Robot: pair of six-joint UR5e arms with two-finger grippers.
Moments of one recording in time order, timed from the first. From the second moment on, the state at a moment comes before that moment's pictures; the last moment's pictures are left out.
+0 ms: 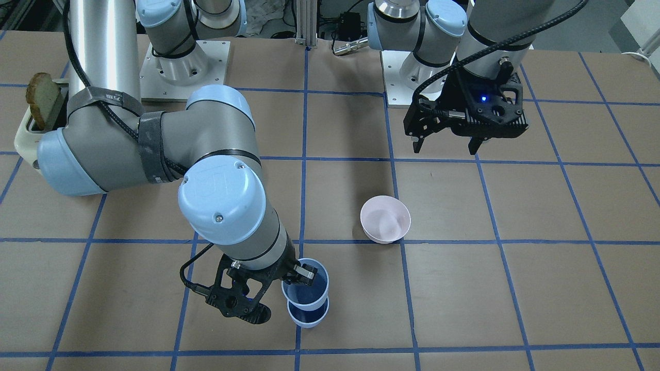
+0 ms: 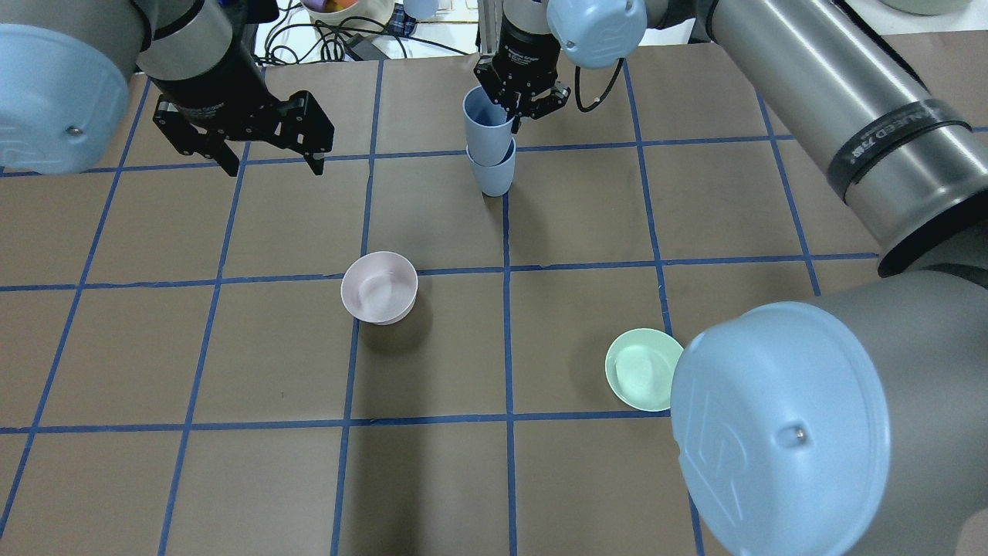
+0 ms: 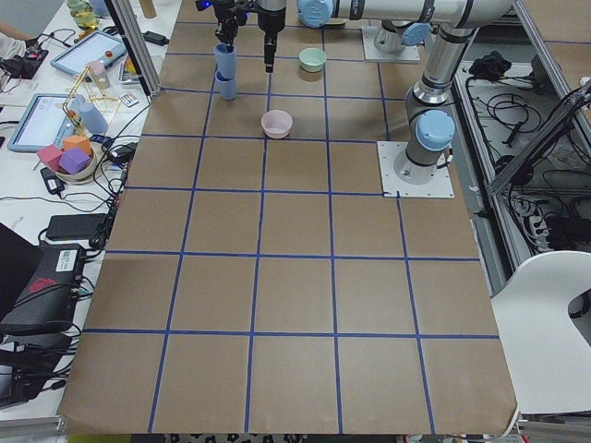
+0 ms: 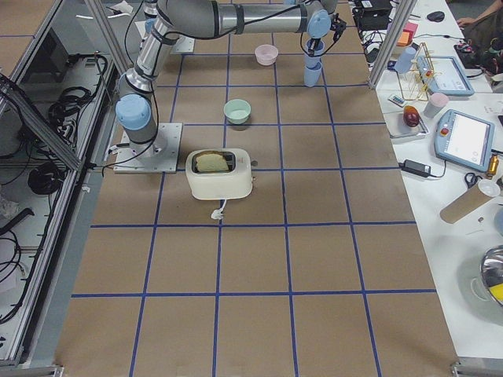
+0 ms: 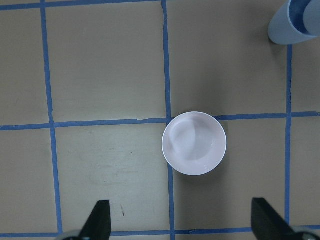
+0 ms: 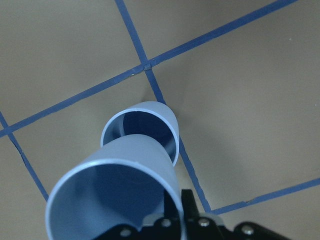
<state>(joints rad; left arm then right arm) -1.60 -1.61 -1.54 -1.50 1.59 0.00 1.81 -0.92 1.04 -1.72 -1.41 0.64</state>
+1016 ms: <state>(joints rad) -1.60 -1.60 -1.54 -1.50 1.59 0.00 1.79 -0.97 1.05 -1.70 -1.48 0.52</state>
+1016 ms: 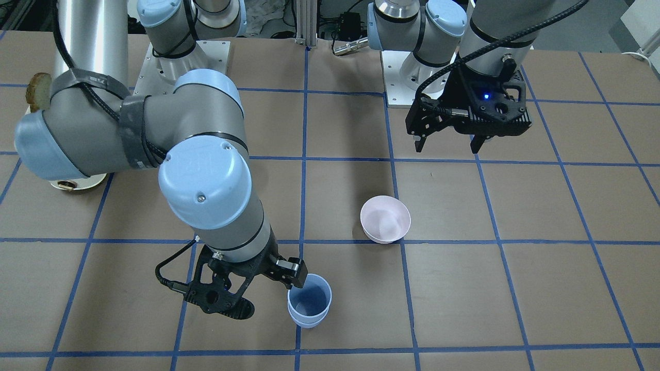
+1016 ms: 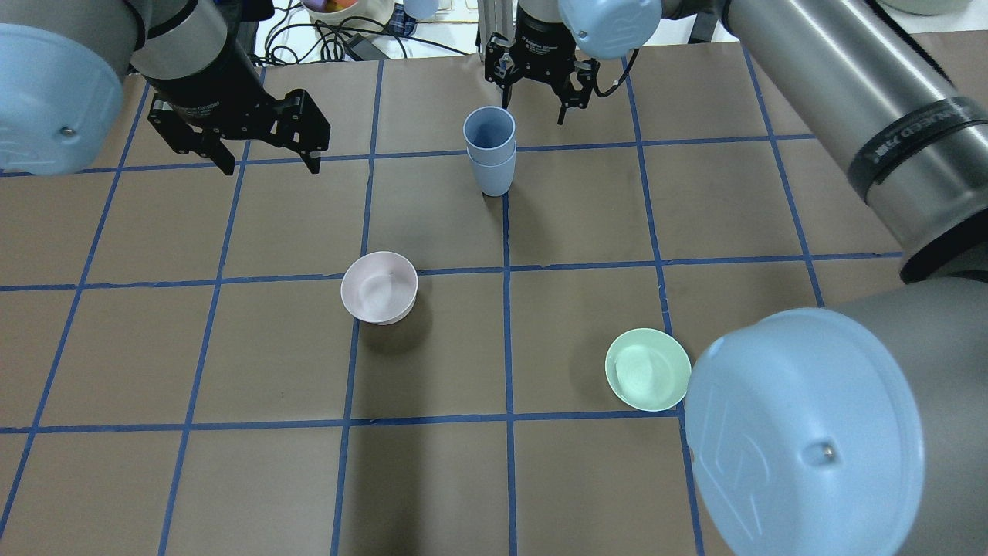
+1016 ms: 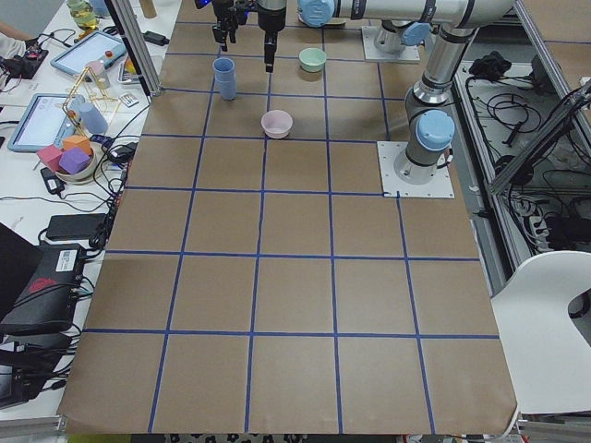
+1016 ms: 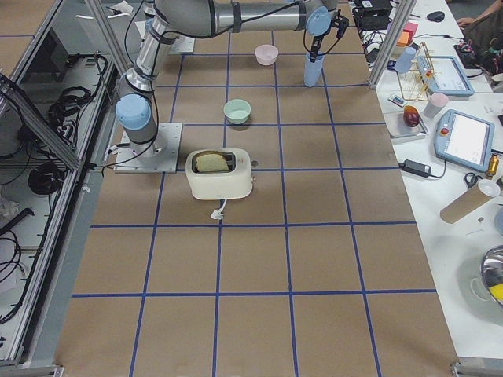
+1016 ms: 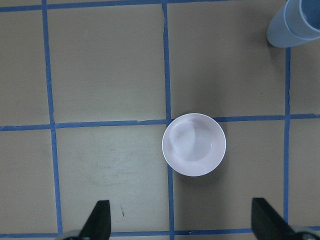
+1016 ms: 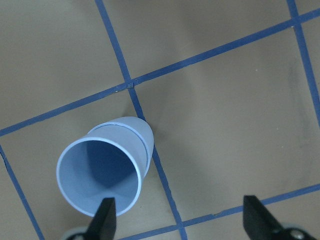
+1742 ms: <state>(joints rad) -1.59 -1.62 -1.54 -1.50 1.54 0.01 1.63 -1.20 1.26 -1.56 -1.56 0.12</state>
